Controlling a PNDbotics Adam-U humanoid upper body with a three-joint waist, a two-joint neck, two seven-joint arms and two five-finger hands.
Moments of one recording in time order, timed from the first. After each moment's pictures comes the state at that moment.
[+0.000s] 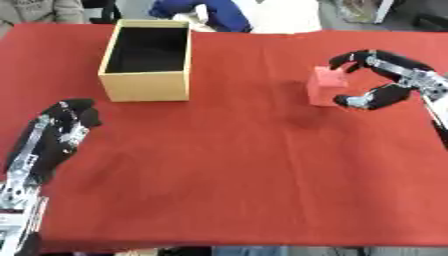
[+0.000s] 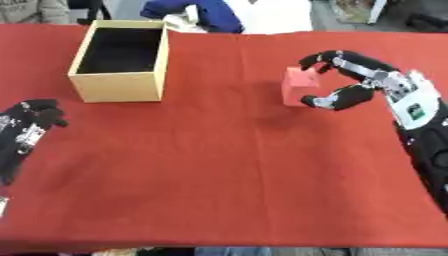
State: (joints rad) left arm -0.11 0.24 0.12 -1.74 0.01 -0.03 -0.20; right arm -0.91 -0.44 0.12 -0.78 0.49 -0.64 0.52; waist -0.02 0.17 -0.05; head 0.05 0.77
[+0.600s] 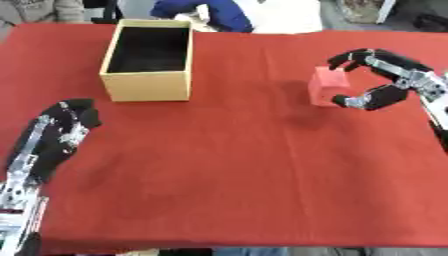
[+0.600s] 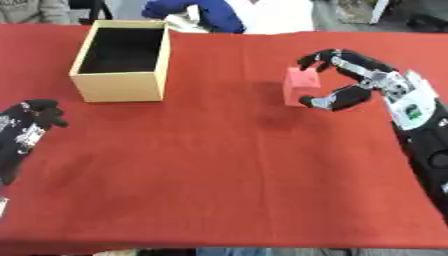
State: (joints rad) left arm -0.11 0.24 0.12 -1.74 0.01 -0.03 -0.20; right arm -0.91 -0.44 0.11 -0.78 0.50 -0.68 0.48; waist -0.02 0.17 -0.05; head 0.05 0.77
